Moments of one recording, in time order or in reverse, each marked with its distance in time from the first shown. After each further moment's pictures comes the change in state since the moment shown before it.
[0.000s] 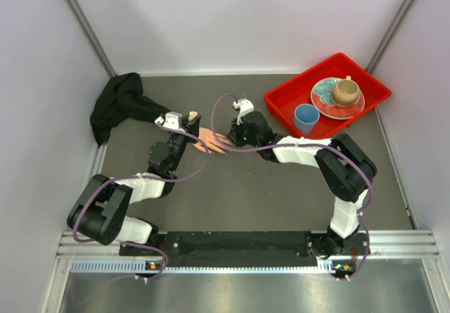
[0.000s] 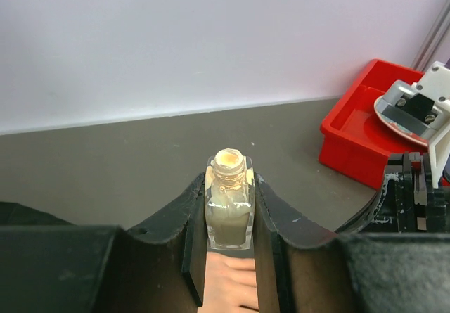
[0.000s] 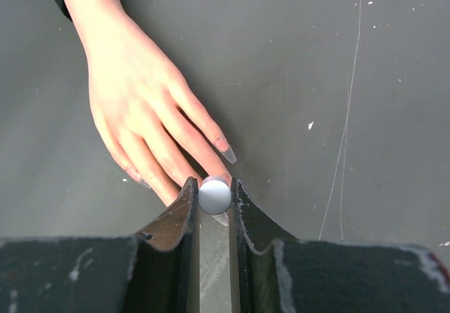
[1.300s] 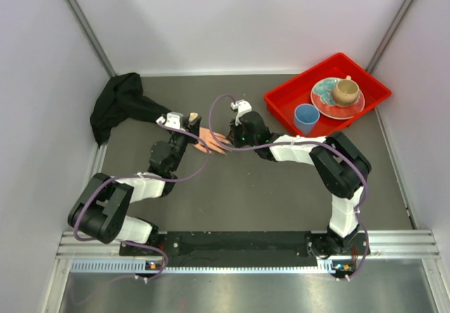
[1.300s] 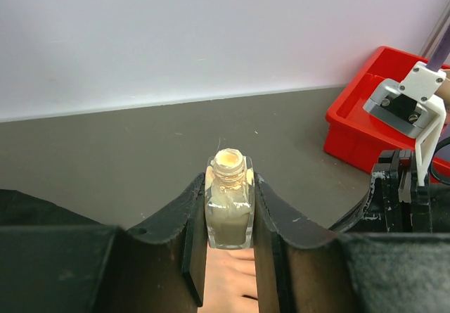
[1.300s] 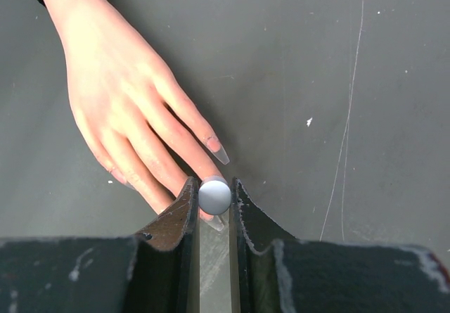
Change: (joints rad) left arm 0.000 0.011 0.000 -0.029 -0.009 0.002; right arm 0.000 0.054 0.039 -0.032 0.007 -0.002
